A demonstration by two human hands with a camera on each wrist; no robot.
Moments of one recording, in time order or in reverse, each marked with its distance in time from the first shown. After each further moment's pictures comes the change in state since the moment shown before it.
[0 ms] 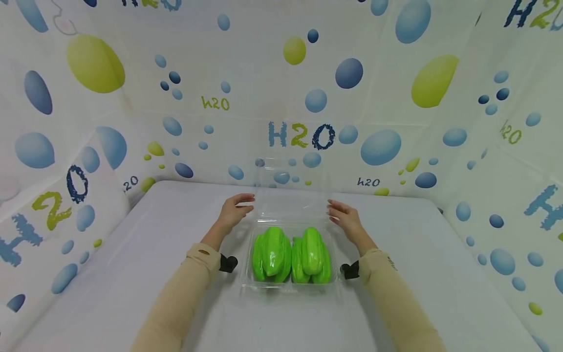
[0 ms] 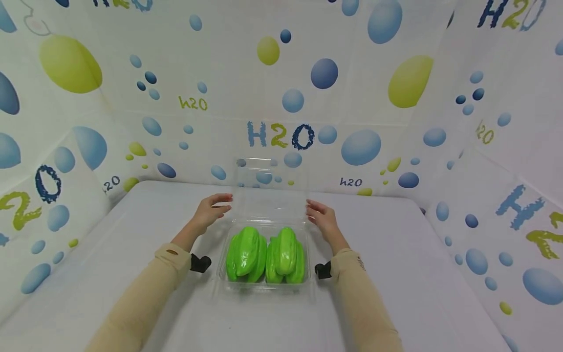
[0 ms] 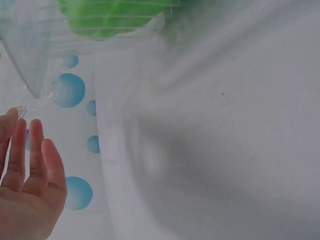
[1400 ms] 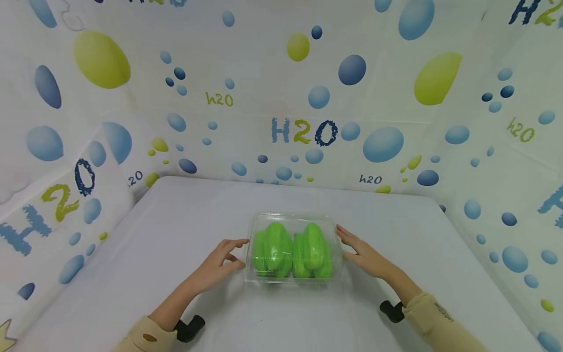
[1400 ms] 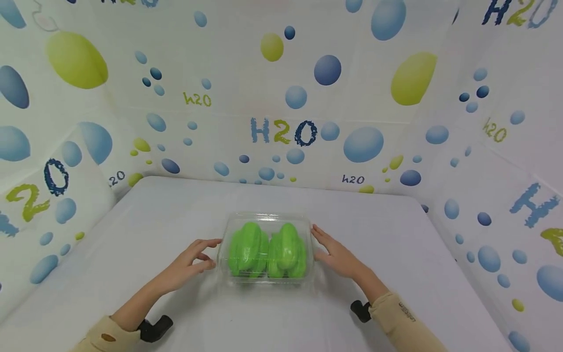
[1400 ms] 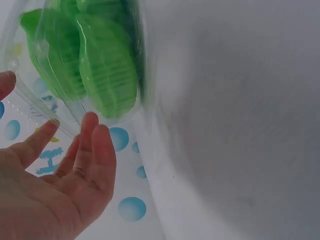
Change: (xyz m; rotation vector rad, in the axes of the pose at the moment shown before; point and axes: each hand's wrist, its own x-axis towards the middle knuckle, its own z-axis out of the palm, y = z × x) left_hand -0.152 0.006 -0.010 0.289 -0.216 0.092; right_hand -0.110 -0.007 -0.032 -0.843 -0.487 -0.416
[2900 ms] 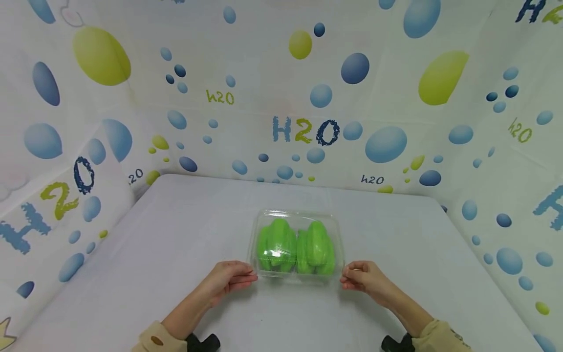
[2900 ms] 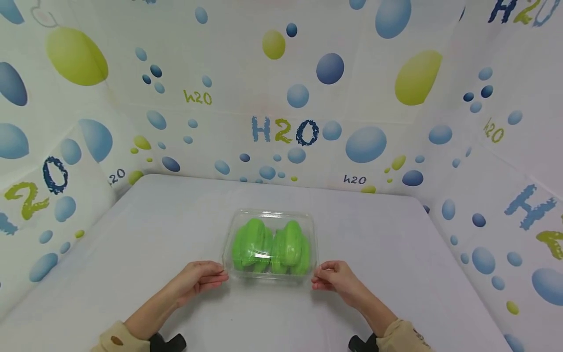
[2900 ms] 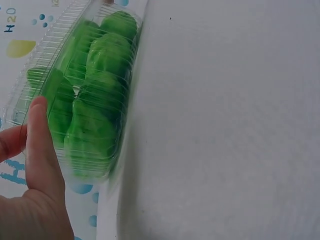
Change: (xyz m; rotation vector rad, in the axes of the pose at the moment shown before) left_hand -0.003 -0.004 0.027 -0.835 -0.050 -0.357; right_hand -0.034 -0.018 0.021 0.916 -0.023 0.398
